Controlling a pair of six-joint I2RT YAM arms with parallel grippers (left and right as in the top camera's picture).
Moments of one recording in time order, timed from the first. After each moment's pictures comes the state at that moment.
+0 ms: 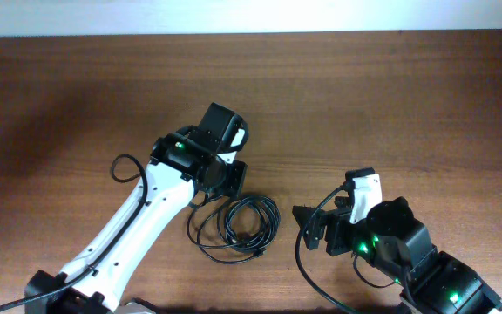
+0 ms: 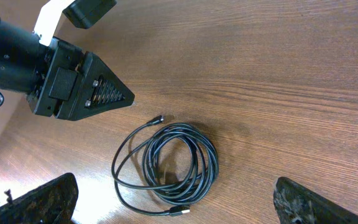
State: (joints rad) left arm -0.48 1.51 1.26 -1.04 0.04 -0.20; right arm 0.69 0.72 0.76 -0.62 -0.03 0.59
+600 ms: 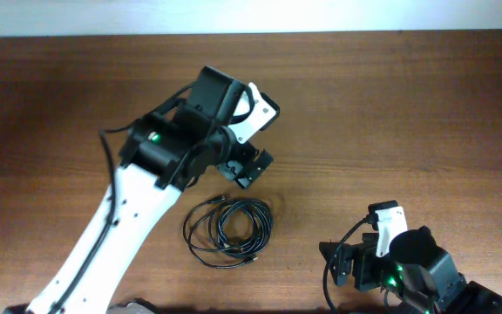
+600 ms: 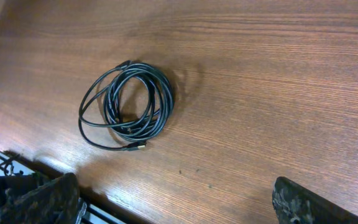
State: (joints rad) left arm -0.53 1.50 1.67 -1.19 0.07 0.27; right arm 0.69 0.54 0.77 -0.99 -0.04 0.59
